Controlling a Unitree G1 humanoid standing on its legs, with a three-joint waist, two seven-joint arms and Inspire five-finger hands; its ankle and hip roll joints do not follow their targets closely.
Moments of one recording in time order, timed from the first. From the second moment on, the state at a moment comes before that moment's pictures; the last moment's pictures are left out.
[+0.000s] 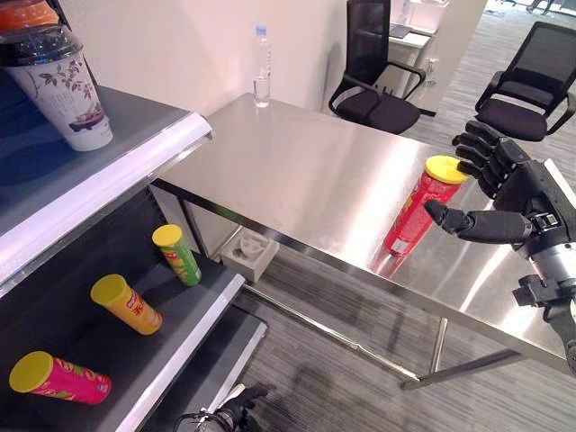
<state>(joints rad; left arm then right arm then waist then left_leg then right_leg) -0.05 0.18 -0.50 1.13 0.20 -0.14 0.01 0.03 -0.97 -0.16 -0.13 0.69 -0.22 0.06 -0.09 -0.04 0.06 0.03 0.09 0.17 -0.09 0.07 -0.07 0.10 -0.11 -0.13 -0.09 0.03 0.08</state>
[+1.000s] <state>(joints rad) -0.04 0.17 -0.50 1.14 0.16 -0.14 0.00 -0.05 -0.97 -0.13 0.04 0.71 -0.20 0.03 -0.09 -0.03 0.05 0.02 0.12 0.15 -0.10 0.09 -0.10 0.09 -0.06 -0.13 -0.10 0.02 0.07</state>
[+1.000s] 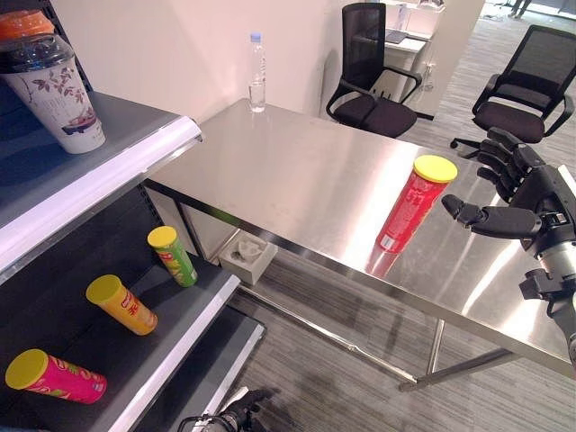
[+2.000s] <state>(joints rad) -0.05 0.18 -0.49 1.12 0.12 -0.14 0.00 -0.16 -0.97 -0.03 0.11 0.77 -0.19 0.02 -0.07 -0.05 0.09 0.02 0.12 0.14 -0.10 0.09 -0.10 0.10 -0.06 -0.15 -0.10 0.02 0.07</state>
